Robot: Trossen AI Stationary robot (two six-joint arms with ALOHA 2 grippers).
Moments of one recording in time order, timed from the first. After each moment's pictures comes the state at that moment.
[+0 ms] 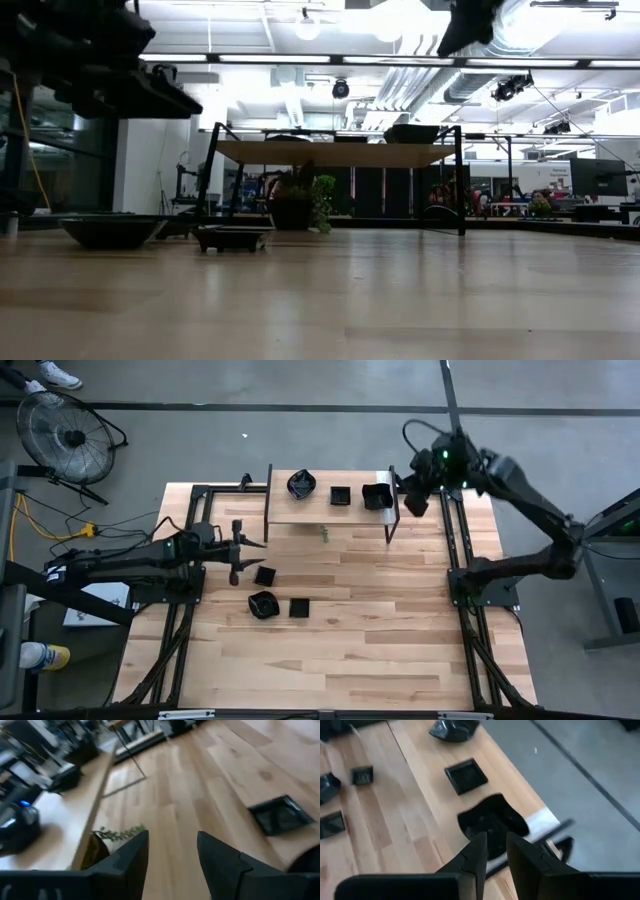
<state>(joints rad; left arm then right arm) 0.27 0.55 0.30 -0.04 0.15 0.54 -0.65 1.18 1.43 -0.98 -0.06 -0.11</state>
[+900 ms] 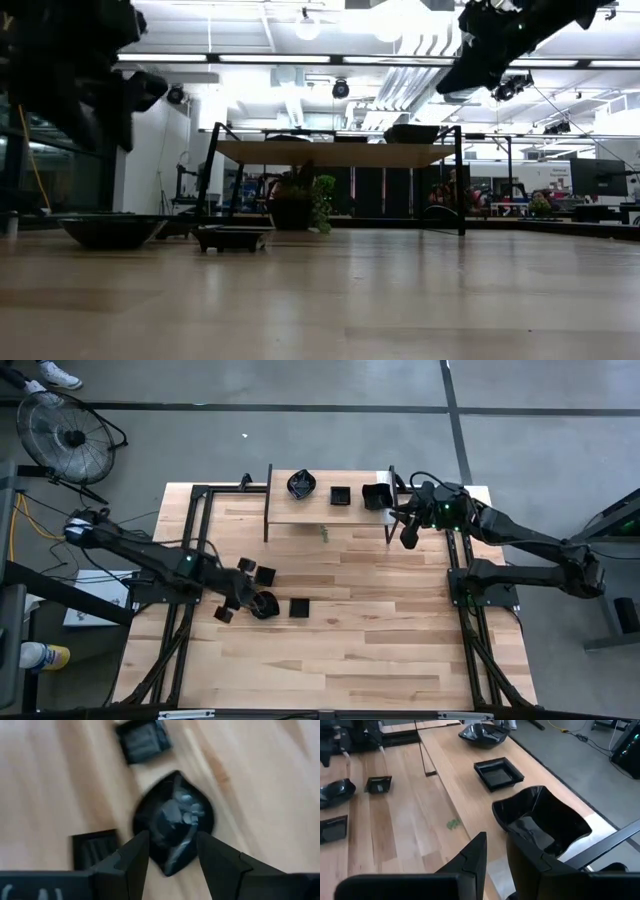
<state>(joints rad) -0.31 0.98 0.62 -0.61 -0.09 0.14 -0.51 0.87 0.75 -0.35 -0.03 -0.07</state>
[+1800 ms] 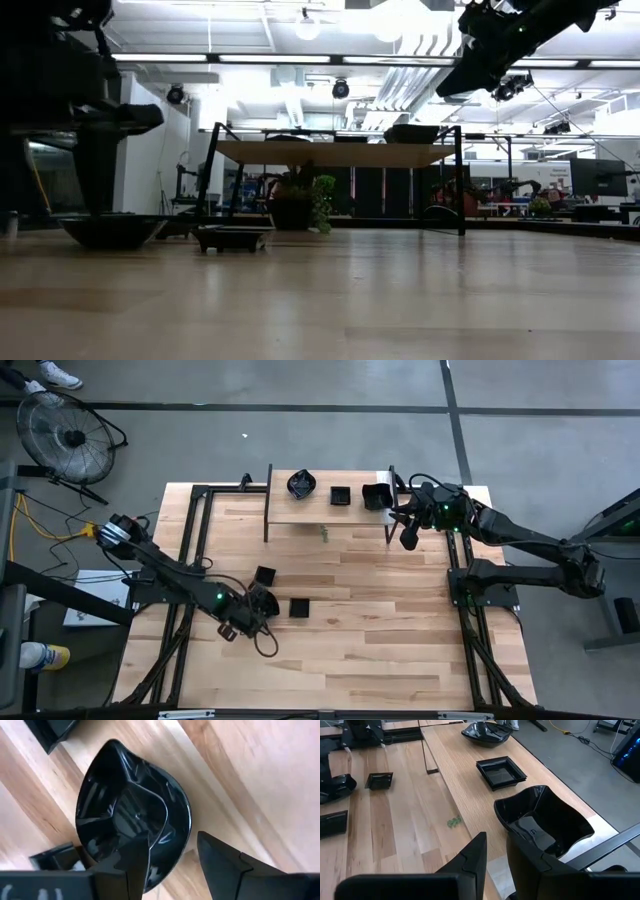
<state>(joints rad) -0.53 1.43 0.74 -0.65 -0.26 0.15 -0.51 0.87 0.74 -0.34 -0.04 -0.09</state>
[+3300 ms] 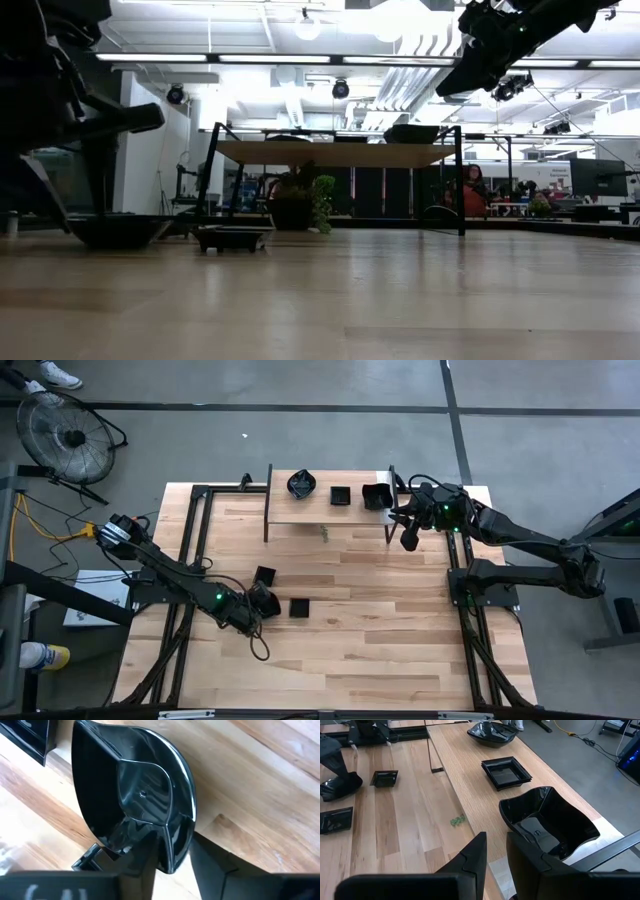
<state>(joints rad) -0.53 1.43 0.69 -0.66 -0.38 0.52 -0.51 0.87 0.74 -0.35 -0.06 -0.11</state>
